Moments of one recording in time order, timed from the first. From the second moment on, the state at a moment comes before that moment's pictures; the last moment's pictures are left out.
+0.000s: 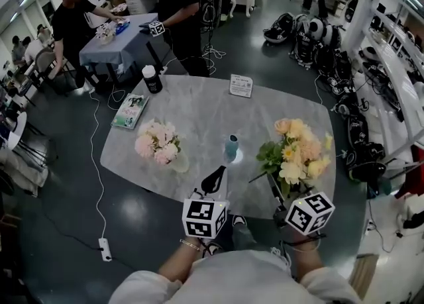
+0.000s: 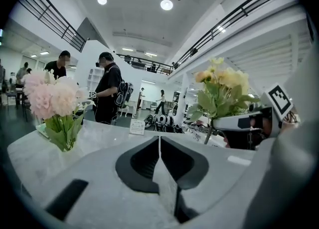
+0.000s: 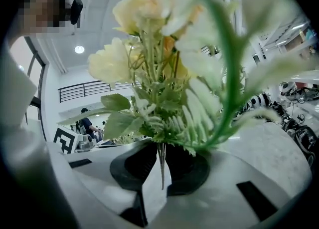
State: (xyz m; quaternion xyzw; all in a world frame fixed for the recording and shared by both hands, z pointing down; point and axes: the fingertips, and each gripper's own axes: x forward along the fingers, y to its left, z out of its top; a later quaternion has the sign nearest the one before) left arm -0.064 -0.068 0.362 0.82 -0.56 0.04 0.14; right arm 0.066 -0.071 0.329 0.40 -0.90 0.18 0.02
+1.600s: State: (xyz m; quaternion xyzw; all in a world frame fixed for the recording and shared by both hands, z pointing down) left arm 0.026 -0.122 0.489 0.81 -0.51 0.14 0.25; right arm 0.123 -0.127 0.500 0.40 -0.82 0.39 0.11
